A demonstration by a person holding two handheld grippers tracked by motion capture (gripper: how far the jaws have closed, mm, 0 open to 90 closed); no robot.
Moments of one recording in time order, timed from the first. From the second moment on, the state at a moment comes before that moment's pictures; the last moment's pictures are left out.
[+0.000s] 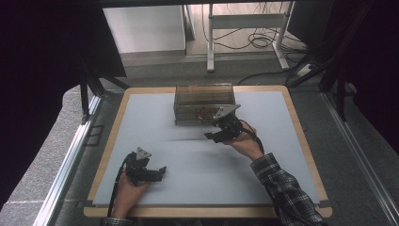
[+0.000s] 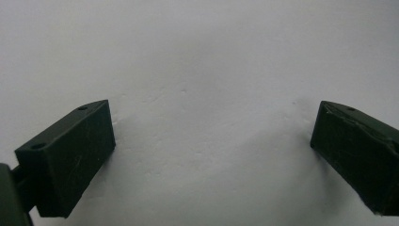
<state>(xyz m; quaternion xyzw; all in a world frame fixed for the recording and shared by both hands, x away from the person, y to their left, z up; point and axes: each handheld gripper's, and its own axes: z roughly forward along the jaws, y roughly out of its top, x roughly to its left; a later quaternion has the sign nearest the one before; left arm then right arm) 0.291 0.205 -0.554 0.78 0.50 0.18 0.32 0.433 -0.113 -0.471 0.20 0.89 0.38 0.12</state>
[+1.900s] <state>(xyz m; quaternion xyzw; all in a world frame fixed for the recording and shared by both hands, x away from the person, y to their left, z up) 0.291 0.204 -0.554 0.78 0.51 0.18 0.32 0.452 -0.104 -0.471 0.20 0.89 0.38 0.14</state>
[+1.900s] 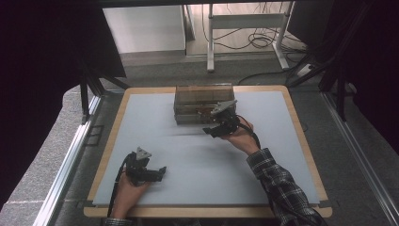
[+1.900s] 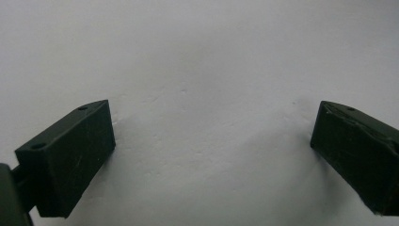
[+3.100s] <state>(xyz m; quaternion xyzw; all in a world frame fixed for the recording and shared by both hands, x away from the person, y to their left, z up) 0.291 0.204 -0.554 0.78 0.50 0.18 0.32 0.462 -0.099 -0.472 0.21 0.89 0.37 0.14</state>
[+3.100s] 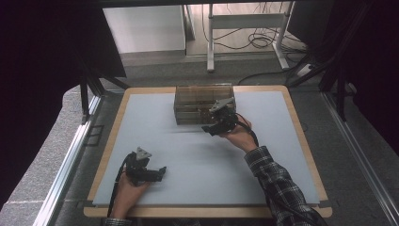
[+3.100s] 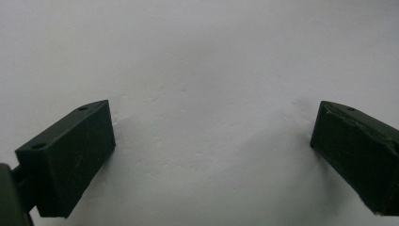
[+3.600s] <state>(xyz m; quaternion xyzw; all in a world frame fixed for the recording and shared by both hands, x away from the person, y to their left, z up) 0.290 0.204 -0.554 0.78 0.51 0.18 0.32 0.466 -0.097 -0.473 0.21 0.89 0.37 0.14</state>
